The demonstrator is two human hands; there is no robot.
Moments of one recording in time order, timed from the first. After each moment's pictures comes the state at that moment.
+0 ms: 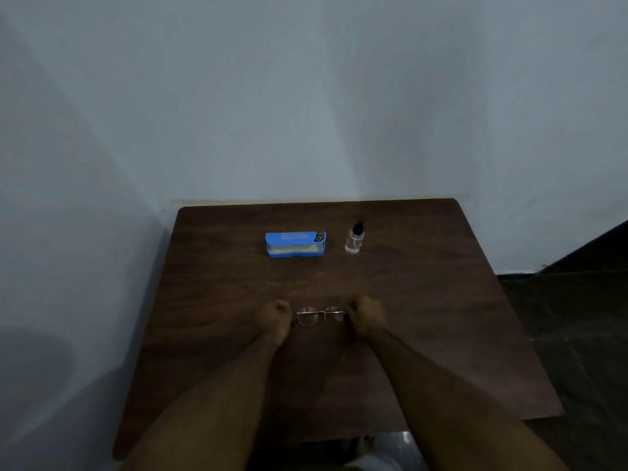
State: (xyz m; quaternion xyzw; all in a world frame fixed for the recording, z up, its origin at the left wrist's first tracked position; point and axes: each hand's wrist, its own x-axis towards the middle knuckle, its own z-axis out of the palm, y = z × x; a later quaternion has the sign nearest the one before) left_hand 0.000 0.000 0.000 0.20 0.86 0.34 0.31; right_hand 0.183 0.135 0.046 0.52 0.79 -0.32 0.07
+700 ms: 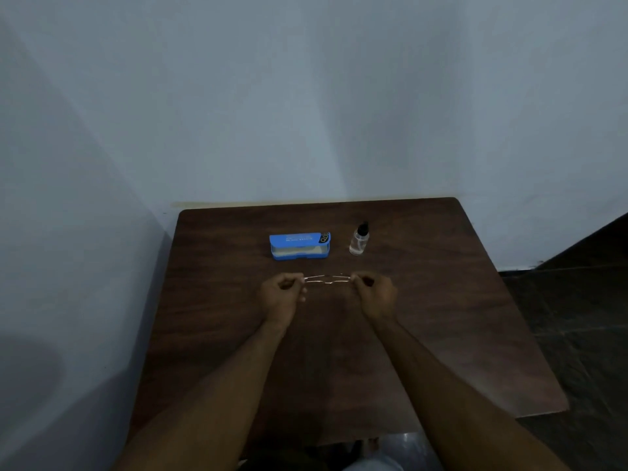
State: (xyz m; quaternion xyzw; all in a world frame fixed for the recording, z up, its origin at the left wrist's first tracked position) left_hand -0.005 0.019 0.063 0.16 0.74 0.58 0.31; right_hand 0.159 0.132 0.086 0.55 0.69 -0.41 -0.24
